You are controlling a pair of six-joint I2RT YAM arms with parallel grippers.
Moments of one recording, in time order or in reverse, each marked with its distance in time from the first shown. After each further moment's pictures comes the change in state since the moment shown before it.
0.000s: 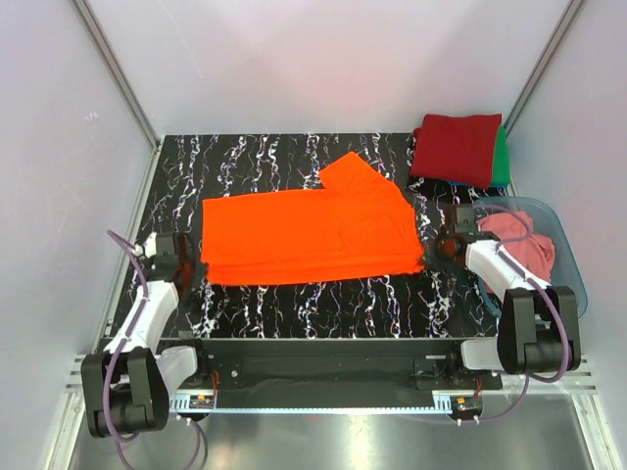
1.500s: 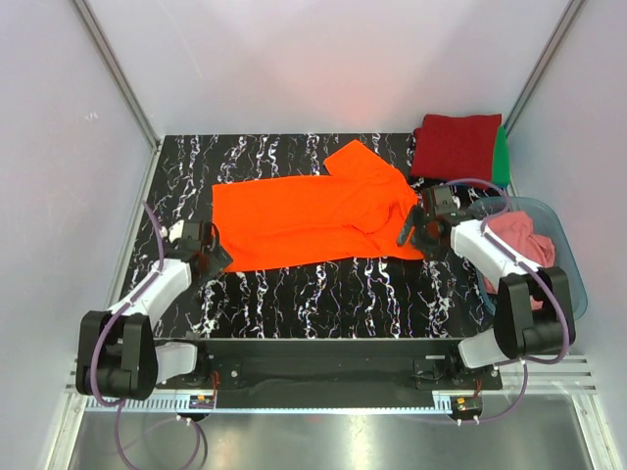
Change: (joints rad) left arm -0.205 0.196 0.128 -0.095 -0.149 0.084; right arm 0.156 0.104 0.225 -0.108 0.126 -0.101
